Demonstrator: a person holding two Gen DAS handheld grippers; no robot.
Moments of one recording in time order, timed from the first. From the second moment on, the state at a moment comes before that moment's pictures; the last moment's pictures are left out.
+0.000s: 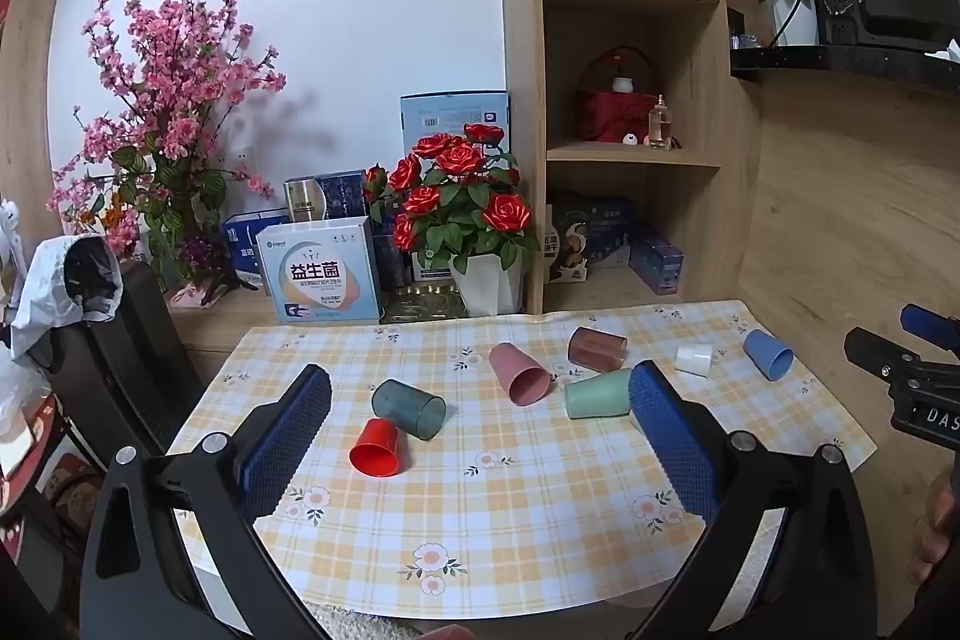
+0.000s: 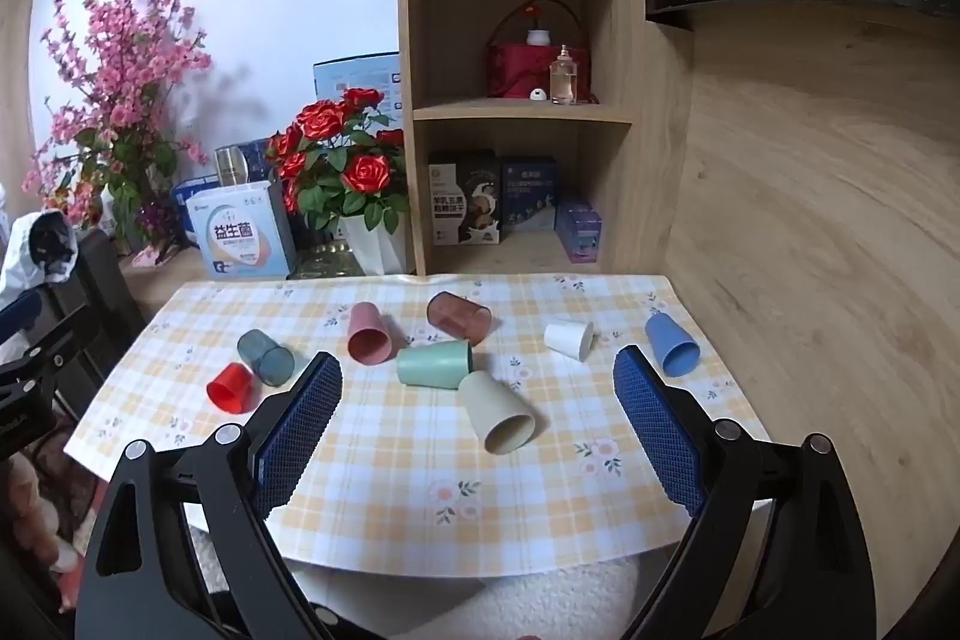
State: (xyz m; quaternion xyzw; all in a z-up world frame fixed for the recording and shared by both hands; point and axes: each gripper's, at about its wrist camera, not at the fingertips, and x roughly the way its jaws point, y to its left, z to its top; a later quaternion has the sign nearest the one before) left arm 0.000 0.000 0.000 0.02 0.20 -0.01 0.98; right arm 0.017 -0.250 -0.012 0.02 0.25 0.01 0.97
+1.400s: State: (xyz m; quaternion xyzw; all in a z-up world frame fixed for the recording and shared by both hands) left arm -0.003 -0.012 0.002 0.03 0.19 -0.01 0.98; right arm 0.018 -0.264 -0.014 0.02 0.25 -0.01 0.97
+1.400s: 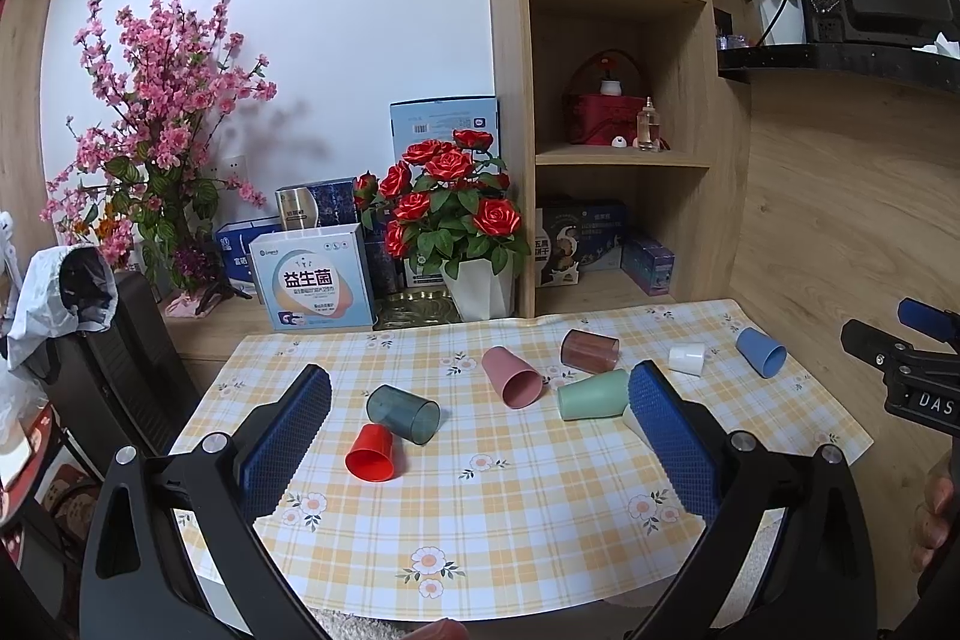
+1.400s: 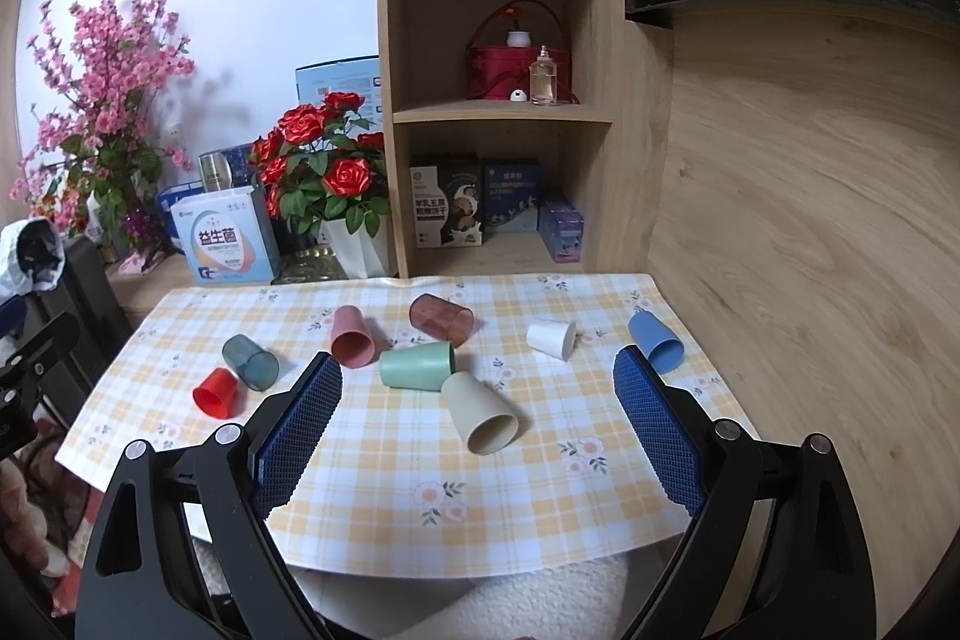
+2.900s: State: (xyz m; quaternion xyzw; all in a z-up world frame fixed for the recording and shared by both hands) left arm -0.003 -0.012 0.002 0.03 0.19 -0.01 0.98; right arm 0.019 -0.265 -0.010 0.02 0.25 -0.01 0.97
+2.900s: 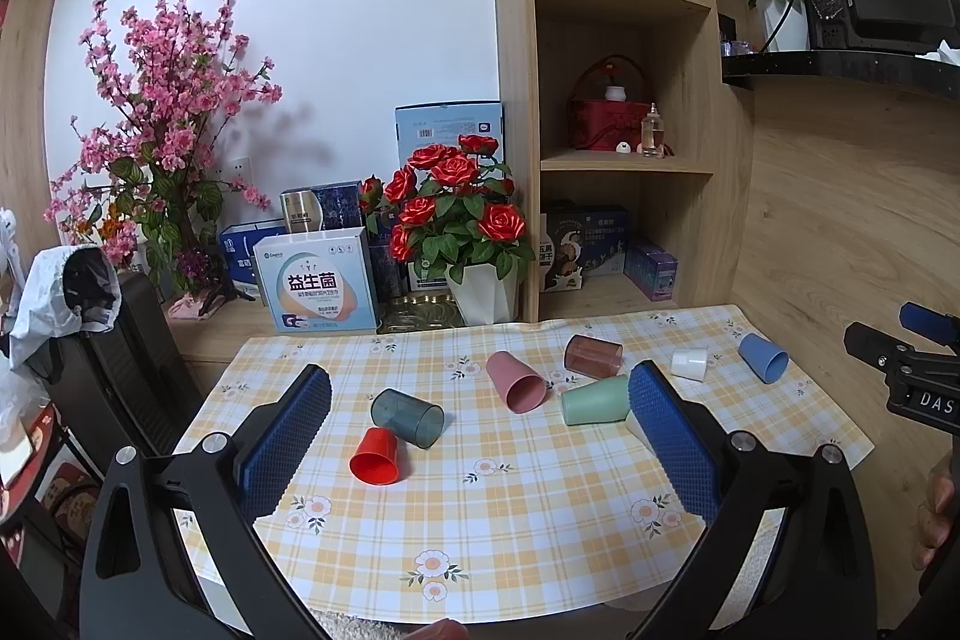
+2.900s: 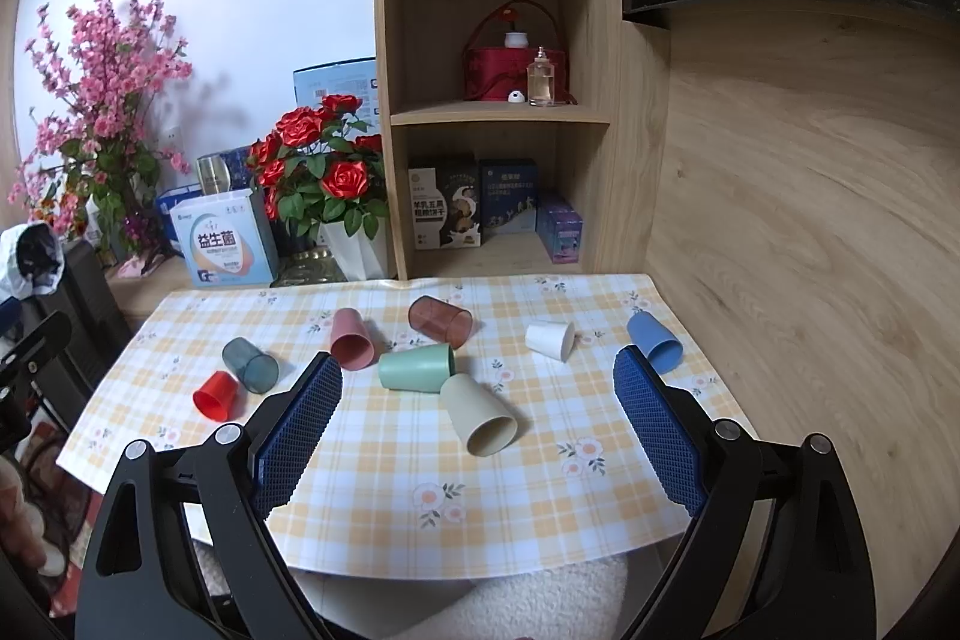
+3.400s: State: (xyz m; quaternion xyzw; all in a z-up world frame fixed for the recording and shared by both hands) left arm 0.043 0.039 -0.027 0.01 0.22 0.00 0.98; right arm 0.071 -0.299 -0.045 0.07 0.26 -0.01 0.96
